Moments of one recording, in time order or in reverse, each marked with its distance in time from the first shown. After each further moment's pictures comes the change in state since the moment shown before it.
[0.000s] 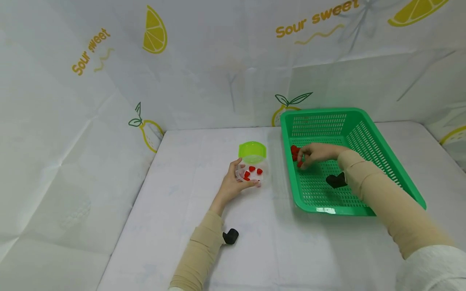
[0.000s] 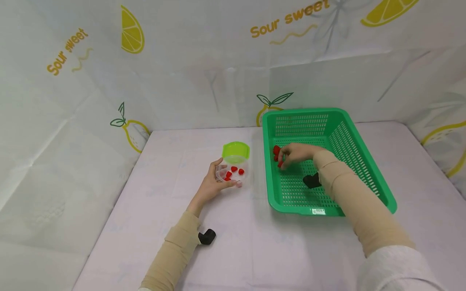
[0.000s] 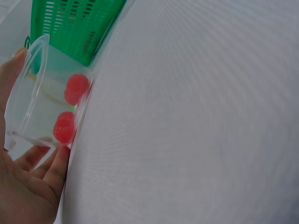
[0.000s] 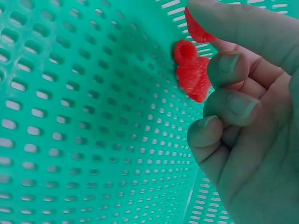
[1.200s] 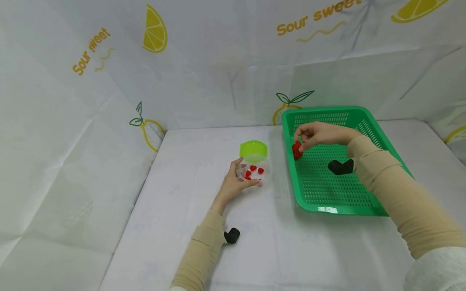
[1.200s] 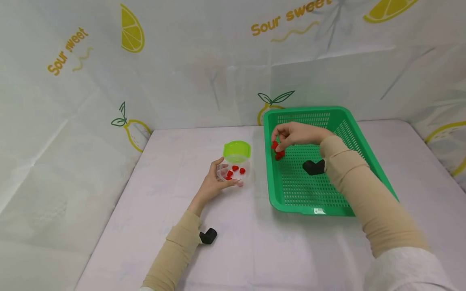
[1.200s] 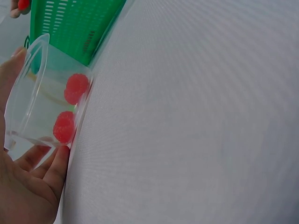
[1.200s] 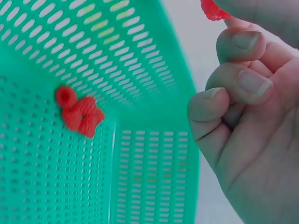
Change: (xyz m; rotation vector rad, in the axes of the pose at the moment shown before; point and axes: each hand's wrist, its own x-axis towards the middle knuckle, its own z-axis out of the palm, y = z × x) left_hand 0.000 0.002 0.000 0.002 -0.007 -0.012; right_hand -0.022 -0.048 -0.036 0.158 0.059 -0.120
